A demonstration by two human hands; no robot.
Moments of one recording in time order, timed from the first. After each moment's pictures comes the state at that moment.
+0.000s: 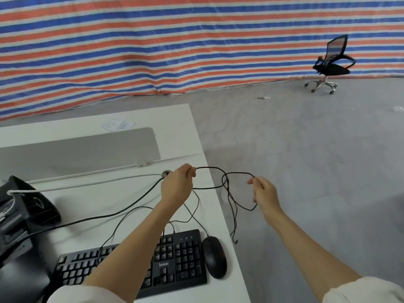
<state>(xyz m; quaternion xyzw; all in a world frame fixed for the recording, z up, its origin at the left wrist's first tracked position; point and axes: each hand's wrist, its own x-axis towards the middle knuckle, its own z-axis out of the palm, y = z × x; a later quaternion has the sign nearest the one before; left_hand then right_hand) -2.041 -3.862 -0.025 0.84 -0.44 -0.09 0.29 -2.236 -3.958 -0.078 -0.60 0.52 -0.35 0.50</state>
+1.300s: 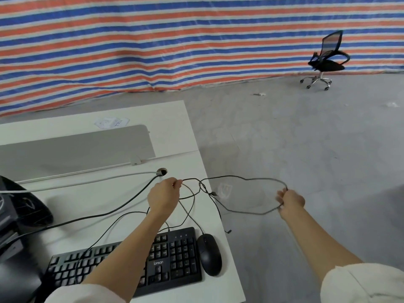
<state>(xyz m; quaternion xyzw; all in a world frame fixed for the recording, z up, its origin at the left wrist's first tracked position) -2.029 -3.852 -0.064 0.89 -0.40 -0.07 0.21 -2.291 -3.999 -0.097 -0.18 0.66 -0.41 0.60</state>
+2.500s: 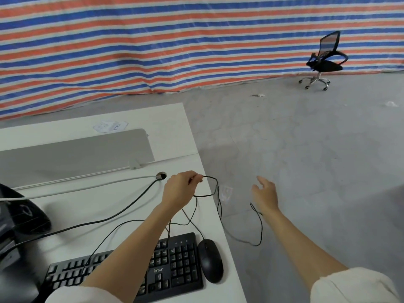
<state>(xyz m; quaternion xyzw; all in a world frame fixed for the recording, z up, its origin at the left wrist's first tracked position) -2.046 -3.877 -0.036 0.79 -0.52 -0.13 0.29 -2.242 -3.983 -0.094 -0.58 0.62 -0.29 0.45</state>
